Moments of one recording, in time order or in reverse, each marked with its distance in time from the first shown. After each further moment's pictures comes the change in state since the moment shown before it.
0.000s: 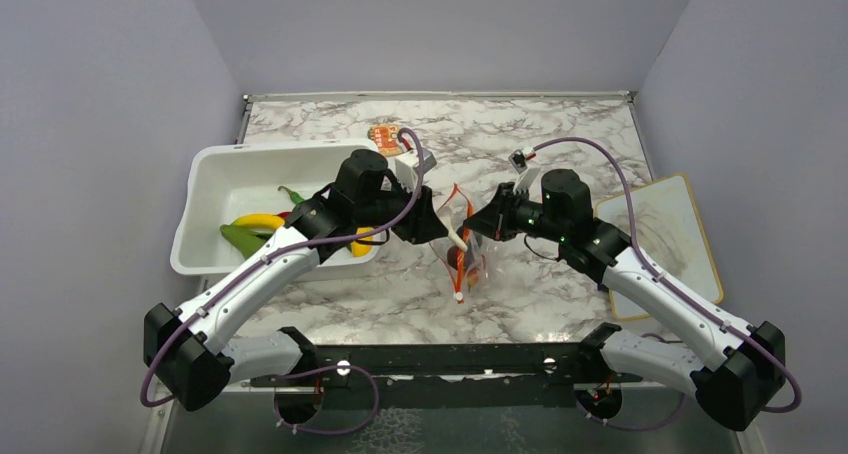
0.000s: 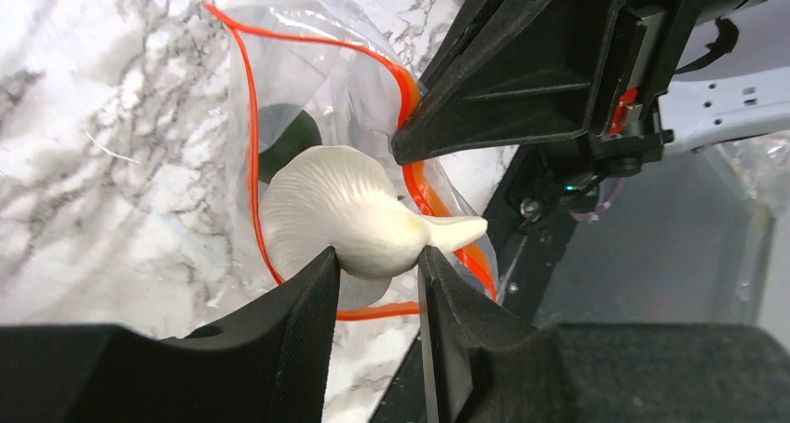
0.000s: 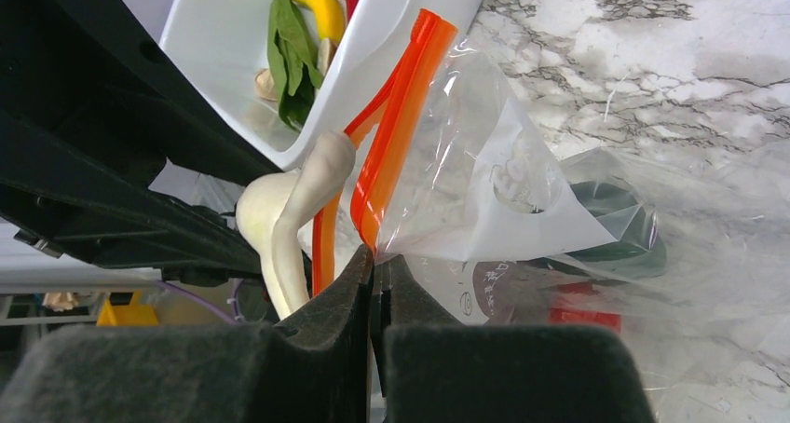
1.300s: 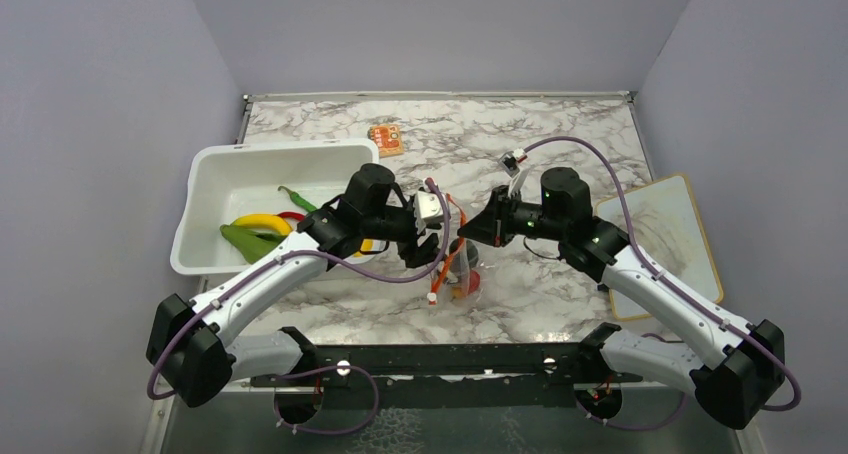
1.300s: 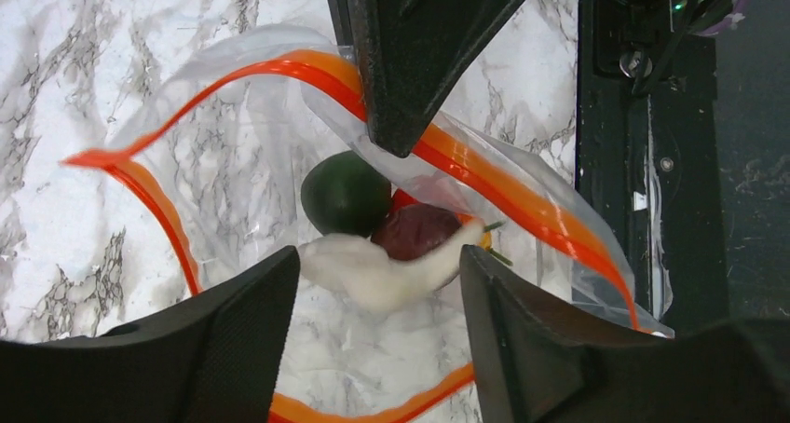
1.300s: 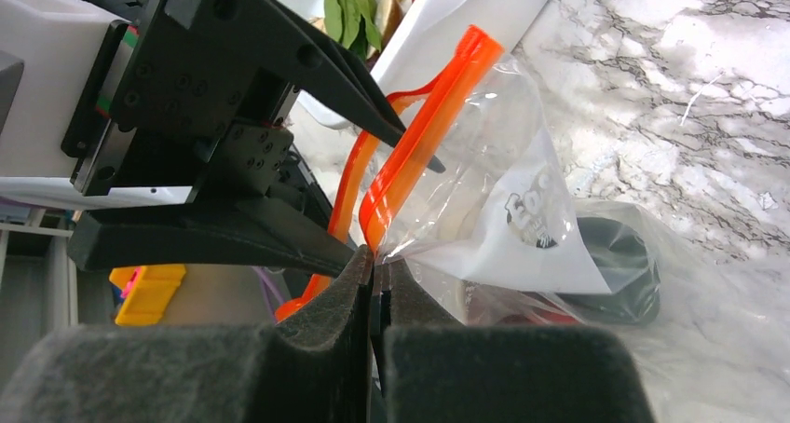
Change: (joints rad) left arm -0.013 0.021 -0.130 0.104 0.174 0.704; right arm 0.002 0.009 0.013 0.008 -0.172 -0.061
